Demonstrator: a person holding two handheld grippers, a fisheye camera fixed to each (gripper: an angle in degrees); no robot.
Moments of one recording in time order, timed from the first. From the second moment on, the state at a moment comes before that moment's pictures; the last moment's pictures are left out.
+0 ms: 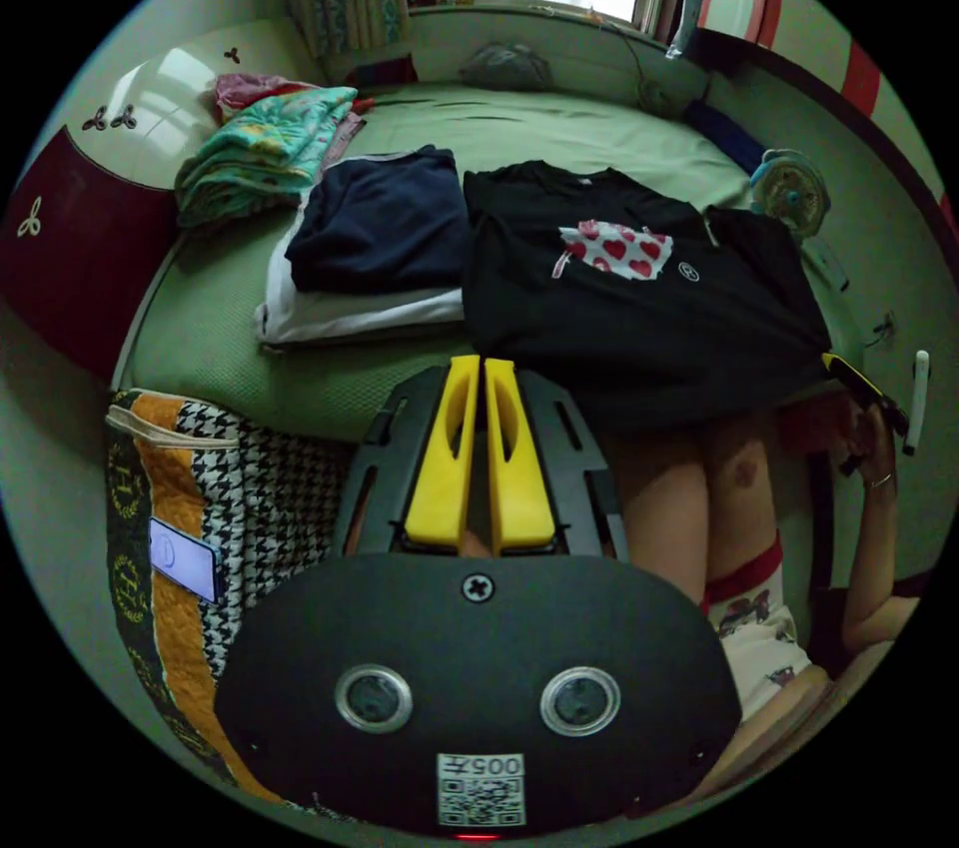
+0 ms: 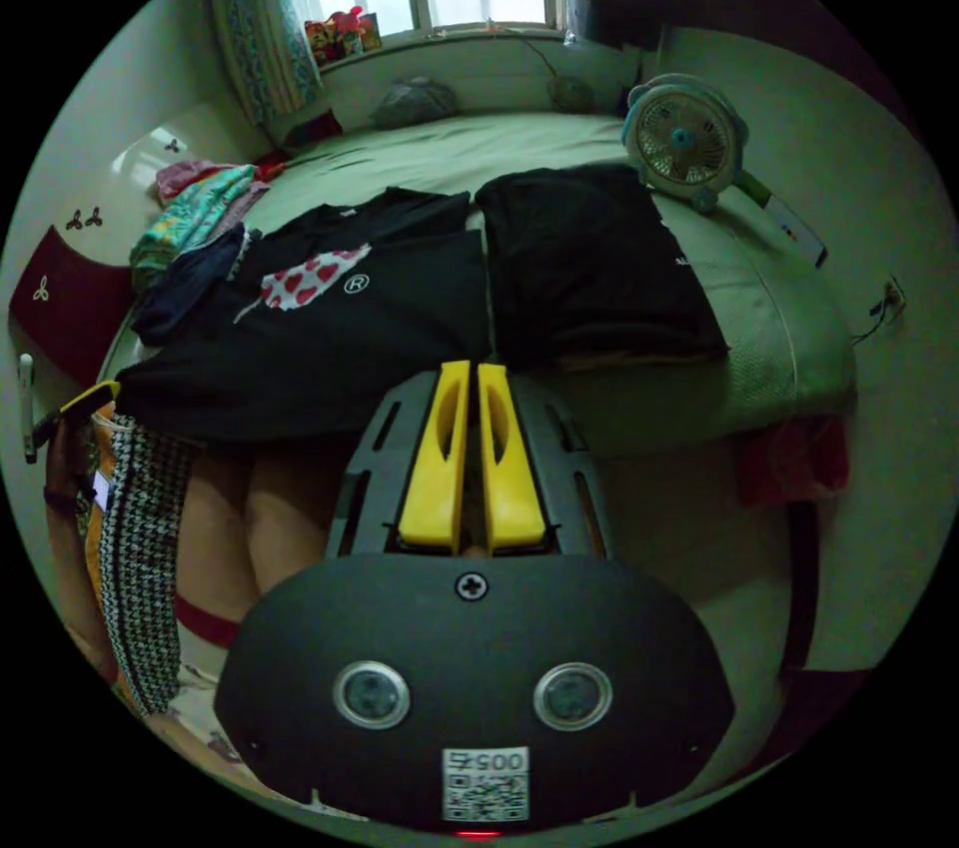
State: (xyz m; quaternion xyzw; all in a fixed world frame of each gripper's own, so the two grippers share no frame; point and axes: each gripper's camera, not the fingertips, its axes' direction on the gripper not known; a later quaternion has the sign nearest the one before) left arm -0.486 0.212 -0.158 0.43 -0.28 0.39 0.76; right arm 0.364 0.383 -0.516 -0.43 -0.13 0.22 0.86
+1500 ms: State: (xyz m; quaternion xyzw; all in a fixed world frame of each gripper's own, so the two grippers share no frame) left arm -0.585 0.333 -0.179 0.45 -0.23 0.33 0.80; right arm 0.441 0.254 -0.769 -0.41 -0.11 0.17 0.89
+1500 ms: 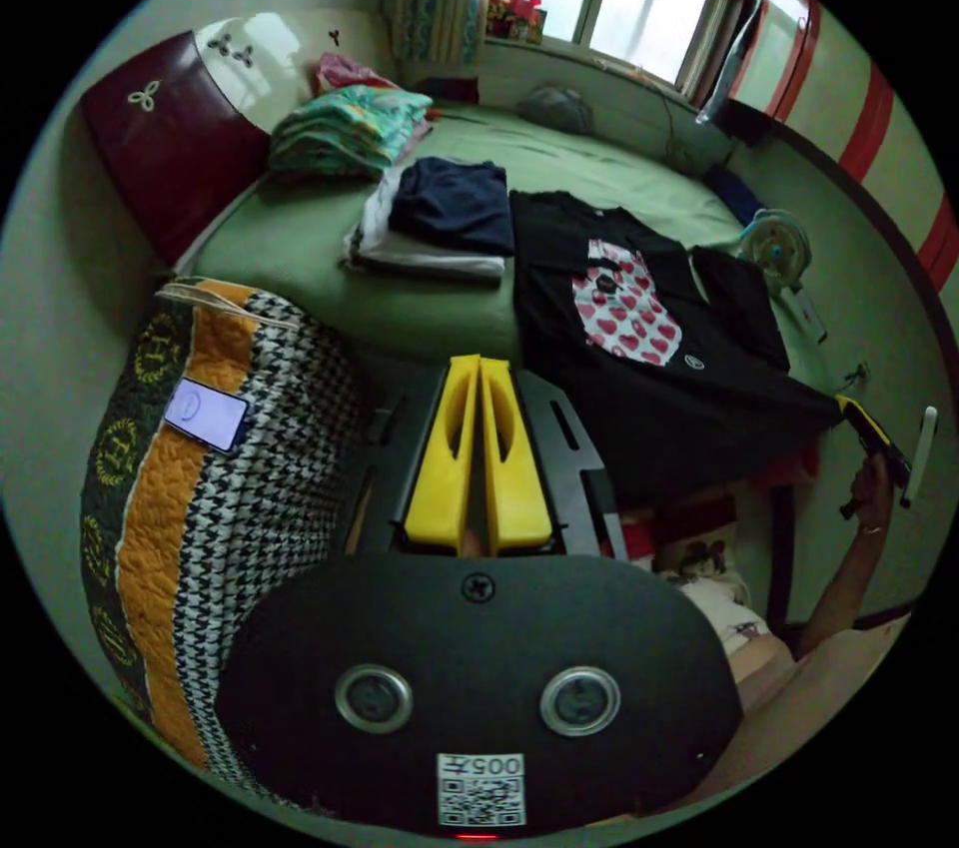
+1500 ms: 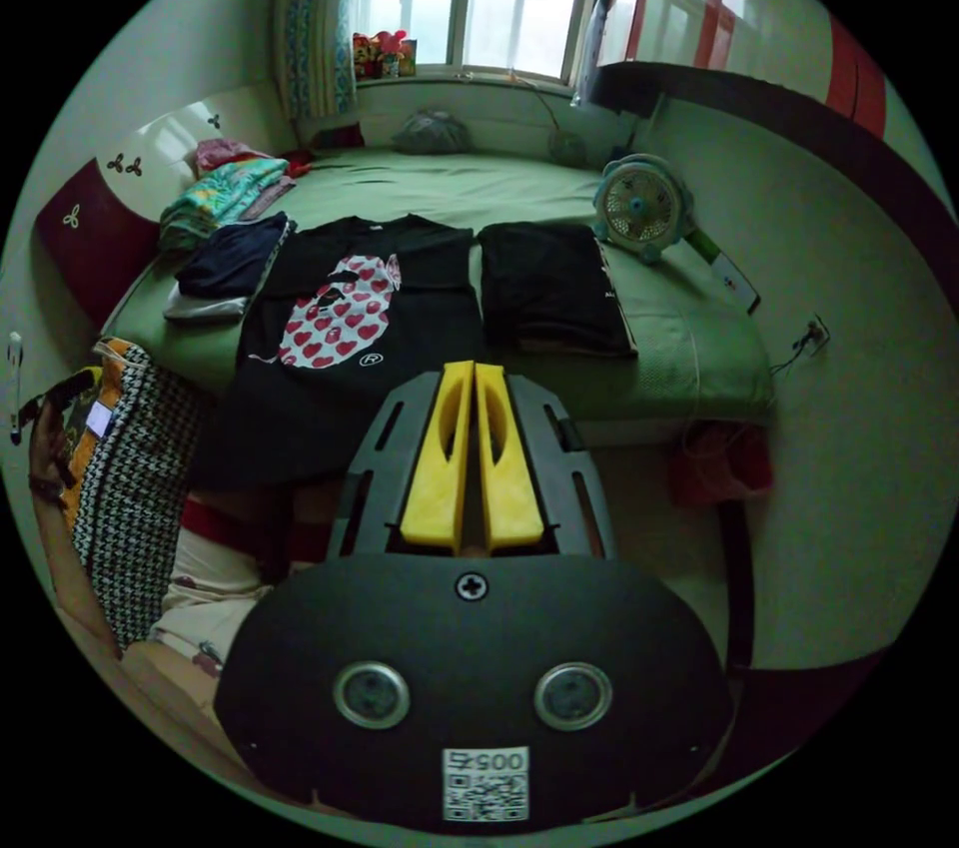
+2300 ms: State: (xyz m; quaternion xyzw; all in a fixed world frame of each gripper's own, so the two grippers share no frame) left arm -0.397 0.015 -0.068 0.35 -0.26 0.32 0.84; right arm 0.418 0.262 -0.645 -0.46 -0.11 0.17 0.87
